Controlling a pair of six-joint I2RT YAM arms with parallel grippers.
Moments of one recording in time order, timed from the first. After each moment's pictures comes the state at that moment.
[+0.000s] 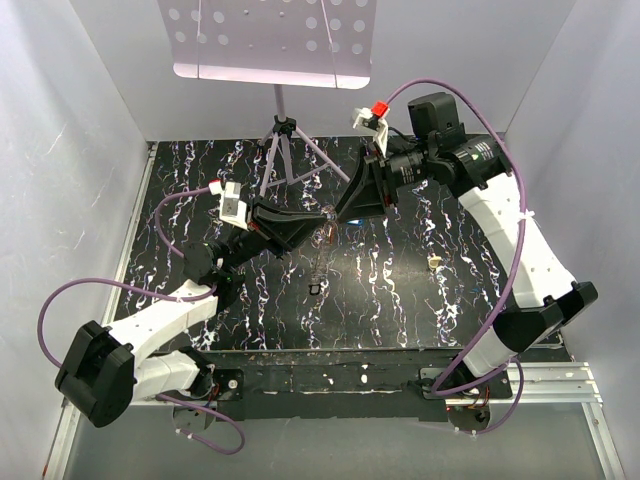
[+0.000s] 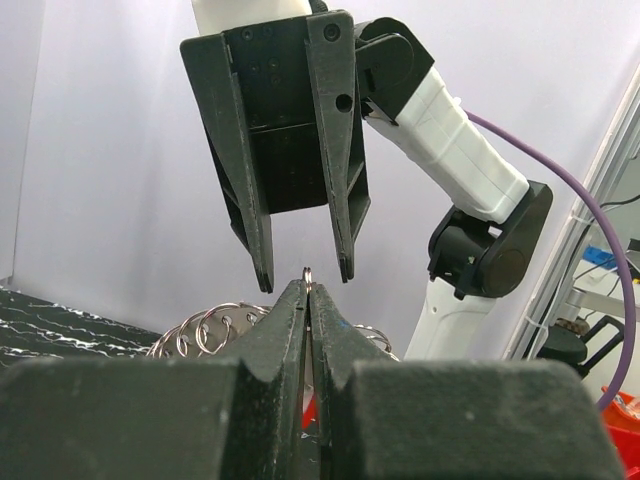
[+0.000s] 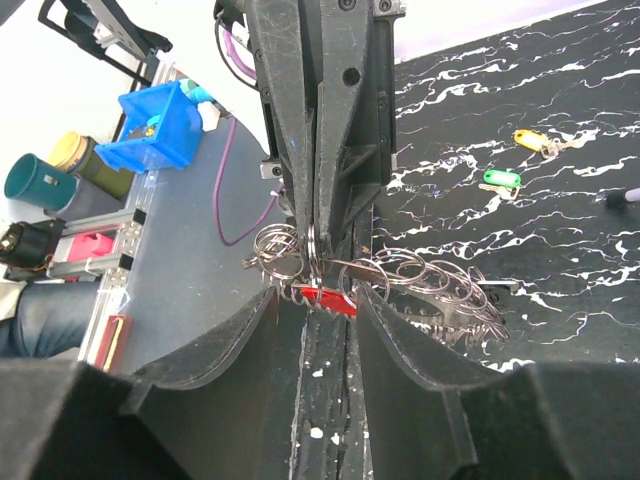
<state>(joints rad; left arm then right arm) -0.63 1.13 0.62 1.28 0.54 -0.77 0.54 1.56 1.94 -1.01 -1.22 -0.15</state>
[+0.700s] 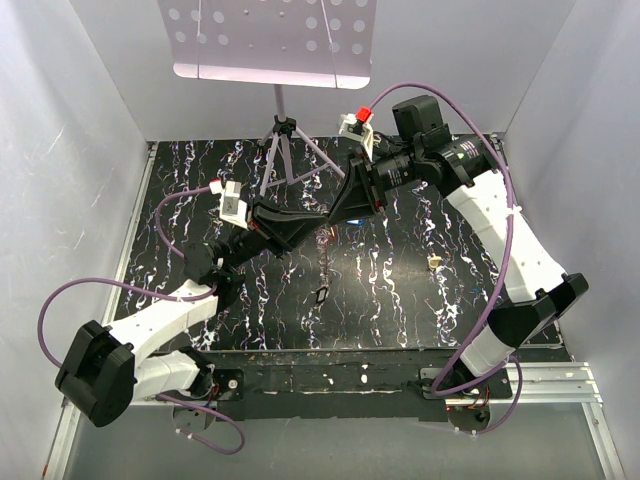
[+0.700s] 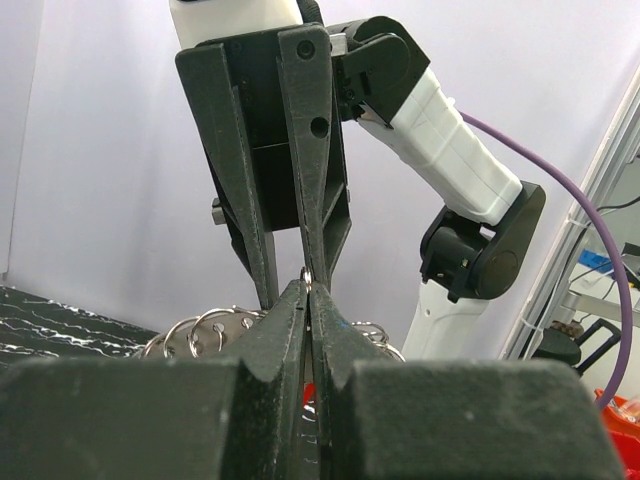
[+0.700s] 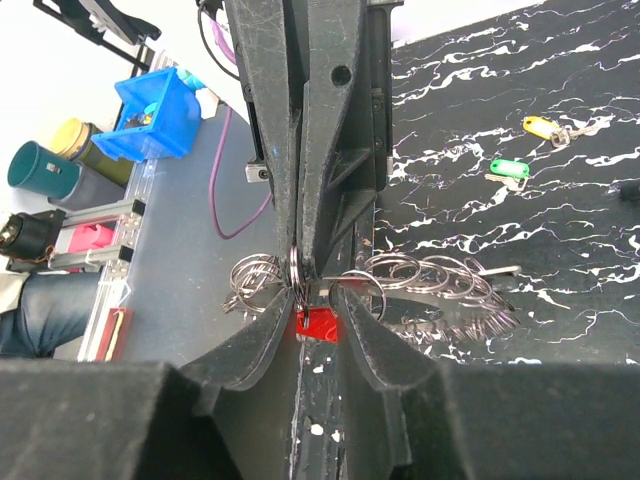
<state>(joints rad) -0.63 1.14 0.62 1.28 0.54 -0.79 0.58 1.60 1.96 -1.03 -1.18 -0.17</state>
